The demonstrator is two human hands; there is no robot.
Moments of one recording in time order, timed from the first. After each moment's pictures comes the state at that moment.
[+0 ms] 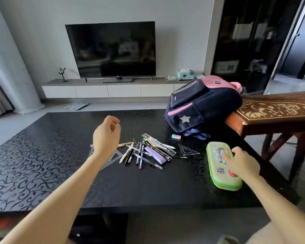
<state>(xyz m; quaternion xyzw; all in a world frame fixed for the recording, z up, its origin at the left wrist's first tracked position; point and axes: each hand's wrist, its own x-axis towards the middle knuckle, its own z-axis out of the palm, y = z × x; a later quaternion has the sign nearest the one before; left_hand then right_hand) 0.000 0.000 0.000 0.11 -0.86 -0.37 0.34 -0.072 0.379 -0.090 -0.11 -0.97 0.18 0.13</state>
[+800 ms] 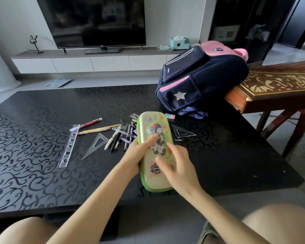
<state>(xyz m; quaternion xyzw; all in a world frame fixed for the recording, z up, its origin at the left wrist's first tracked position) -0.040 0.084 -0.100 0.13 -0.63 -0.75 -0.12 -0.005 0.232 -0.120 0.09 -0.87 0.48 0.02</state>
